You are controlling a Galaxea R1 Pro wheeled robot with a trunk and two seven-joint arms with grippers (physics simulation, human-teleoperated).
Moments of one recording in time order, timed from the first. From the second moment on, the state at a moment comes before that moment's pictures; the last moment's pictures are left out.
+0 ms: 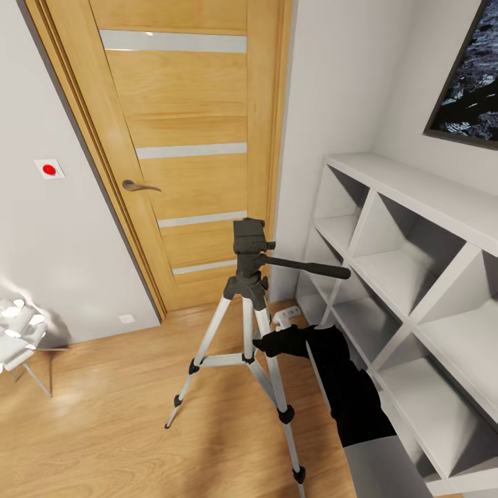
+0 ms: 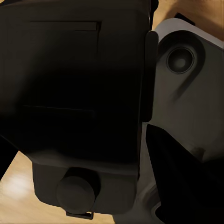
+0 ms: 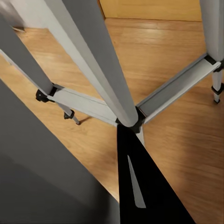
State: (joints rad) left arm -0.19 0.04 0.00 -0.01 0.53 -0.07 0.15; right arm -0.59 0.17 0.11 -1.34 0.34 0.91 0.58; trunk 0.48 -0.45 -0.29
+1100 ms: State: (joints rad) left arm -0.99 0.20 0.06 -0.95 0.30 1.04 0.36; right arm -0.59 0.17 0.11 -1.33 0.34 0.91 0.58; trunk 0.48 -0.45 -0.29
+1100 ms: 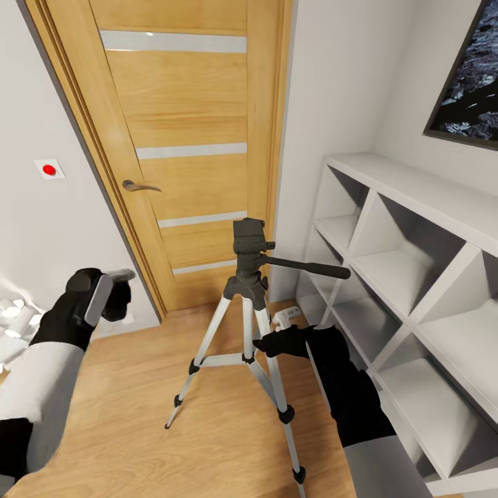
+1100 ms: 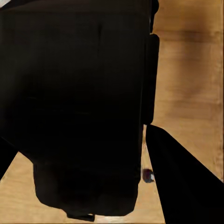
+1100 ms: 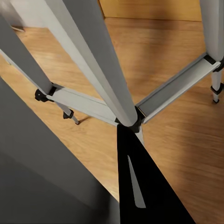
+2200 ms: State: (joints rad) left arm -1.61 -0.17 -0.03 -0.71 0.31 1.03 0.45; right arm -0.59 0.17 0.11 -1.33 0.33 0.91 0.57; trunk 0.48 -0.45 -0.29
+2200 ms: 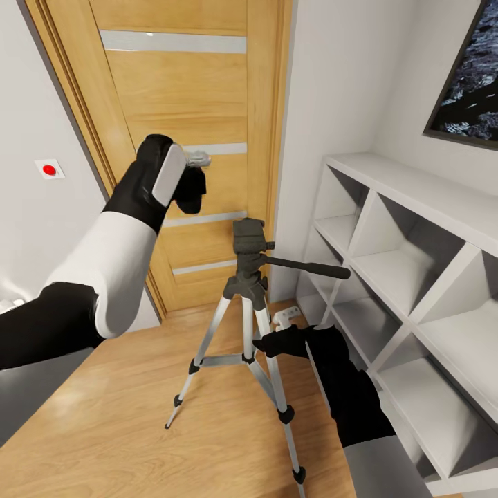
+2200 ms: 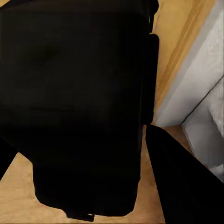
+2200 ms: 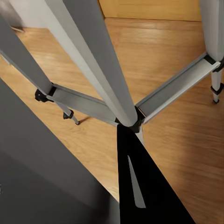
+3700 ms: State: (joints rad) left arm -1.78 0.06 -0.55 -1.00 -0.15 1.03 -0.96; right arm -0.59 0.17 0.11 -1.33 0.33 0.91 0.57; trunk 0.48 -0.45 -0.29
